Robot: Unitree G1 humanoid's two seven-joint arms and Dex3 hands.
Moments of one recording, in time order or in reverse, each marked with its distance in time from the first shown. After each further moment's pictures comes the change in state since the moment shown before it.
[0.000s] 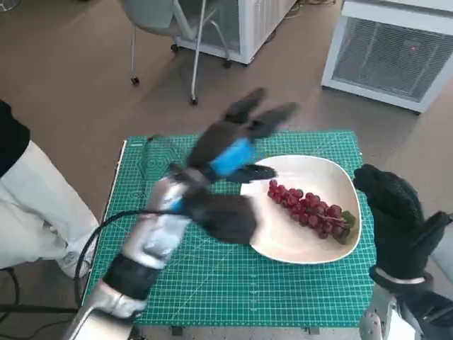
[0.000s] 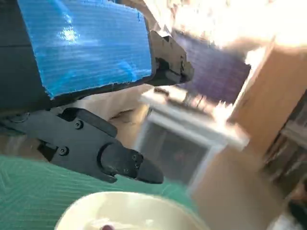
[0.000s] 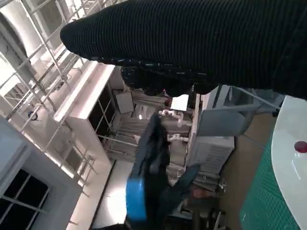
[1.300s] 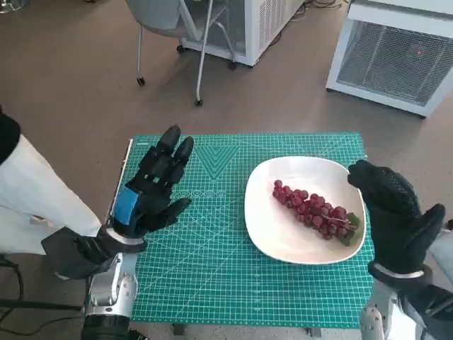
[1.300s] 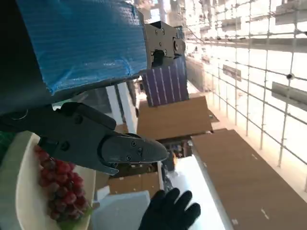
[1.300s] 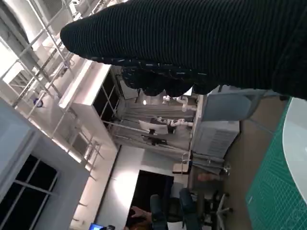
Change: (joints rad) left arm 0.349 -0.077 0.342 -0.052 -0.825 -0.109 -0.561; right arm -0.028 -0.011 0.003 -0.002 0.043 0.050 0.055
